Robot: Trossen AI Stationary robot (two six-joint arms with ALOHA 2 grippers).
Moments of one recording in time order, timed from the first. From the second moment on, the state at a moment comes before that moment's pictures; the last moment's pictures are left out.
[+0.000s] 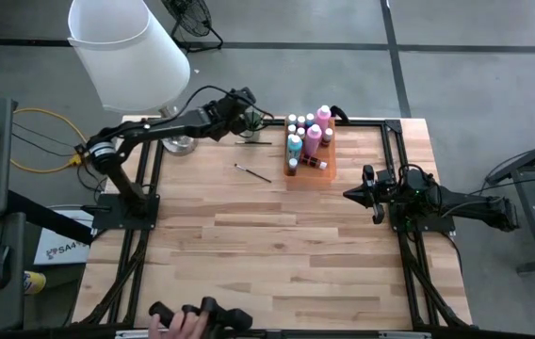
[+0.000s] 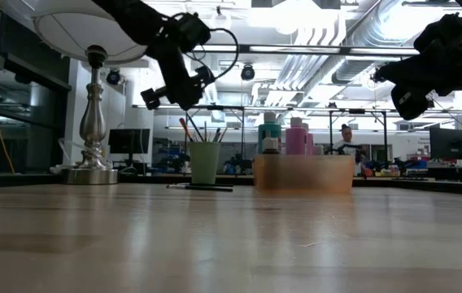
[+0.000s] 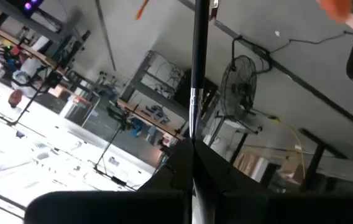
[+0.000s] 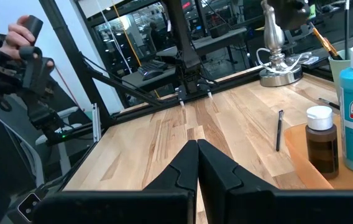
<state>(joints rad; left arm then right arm) 0.54 1.65 1.28 -0.23 -0.84 2.01 -0.18 0.06 0.01 0.06 -0.21 0.34</state>
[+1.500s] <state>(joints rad) 0.41 1.38 1.26 -0.88 -0.25 0.31 -0.18 0.06 0.01 0.06 -0.21 0.34</state>
